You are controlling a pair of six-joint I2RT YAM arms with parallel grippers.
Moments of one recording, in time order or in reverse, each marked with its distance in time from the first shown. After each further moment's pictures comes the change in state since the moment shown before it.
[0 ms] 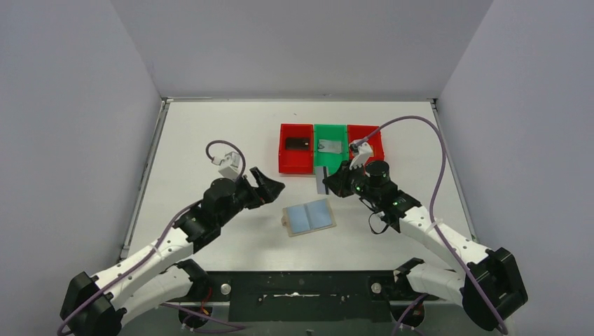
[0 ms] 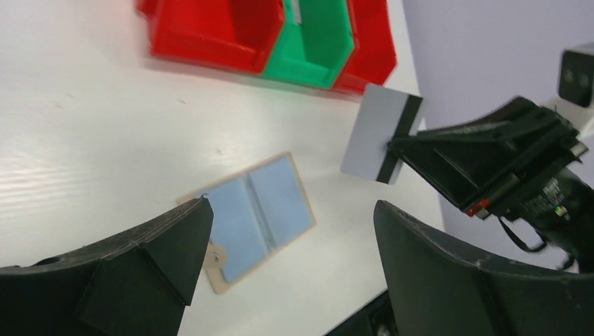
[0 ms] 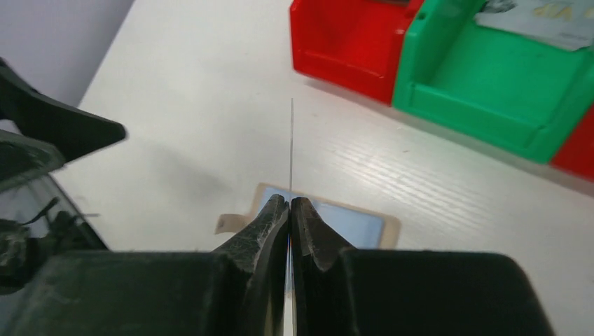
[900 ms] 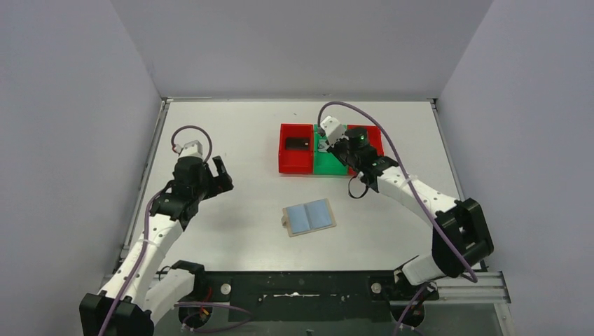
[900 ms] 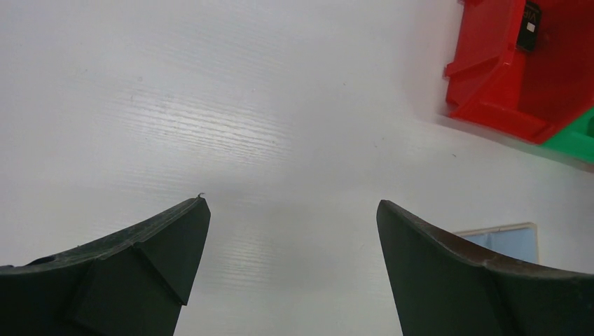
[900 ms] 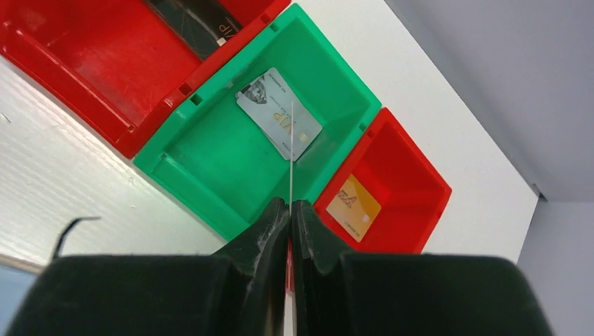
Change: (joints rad) left arm 0.513 0.058 0.237 -0.549 -0.051 0.456; right arm -0.027 0.336 0.360 -0.124 0.388 -0.895
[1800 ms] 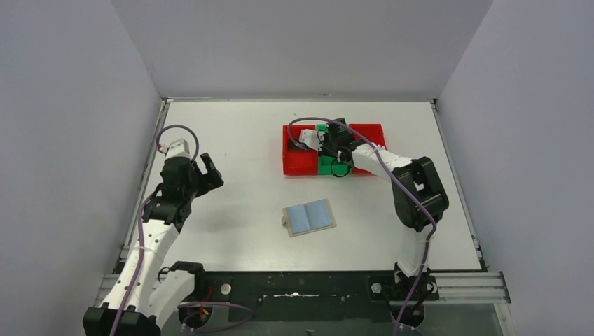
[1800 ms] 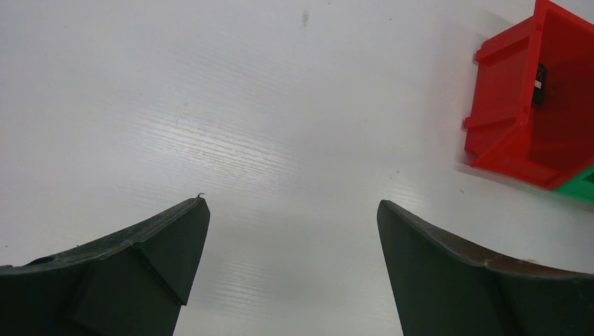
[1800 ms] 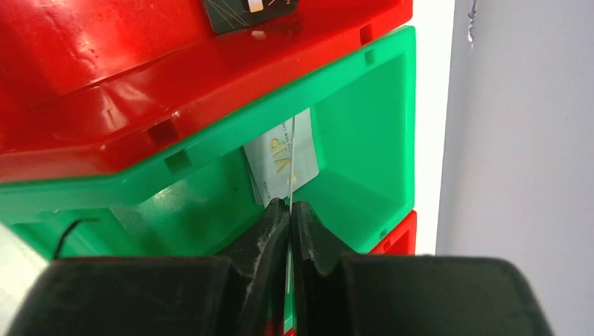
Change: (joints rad) left arm 0.100 -0.058 0.000 0.015 -0.004 0.024; right arm -0.047 0.481 0.334 -0.153 -0.052 -0.594
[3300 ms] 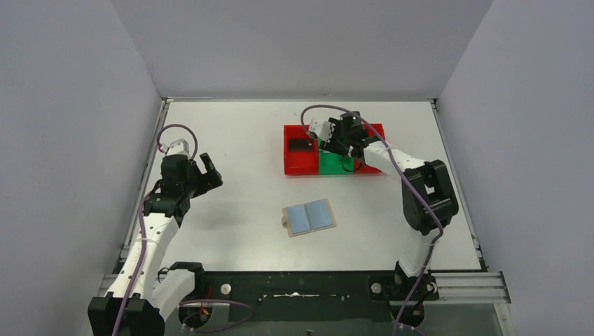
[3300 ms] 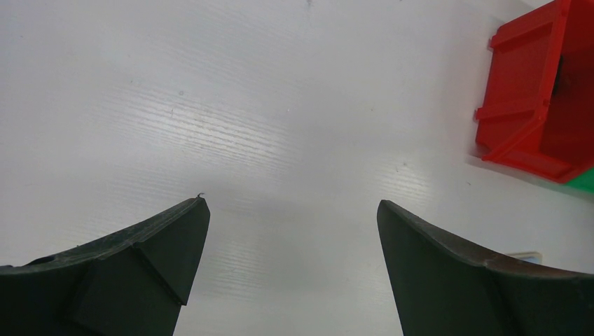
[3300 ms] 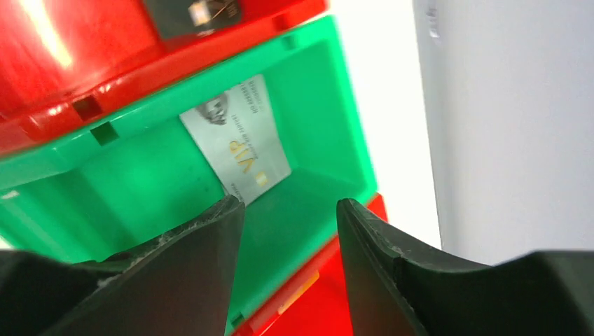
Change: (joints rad) left arm 0.061 0.061 0.000 0.008 0.083 0.014; right arm -0.083 -0.001 -0.001 0.041 -0.139 -0.030
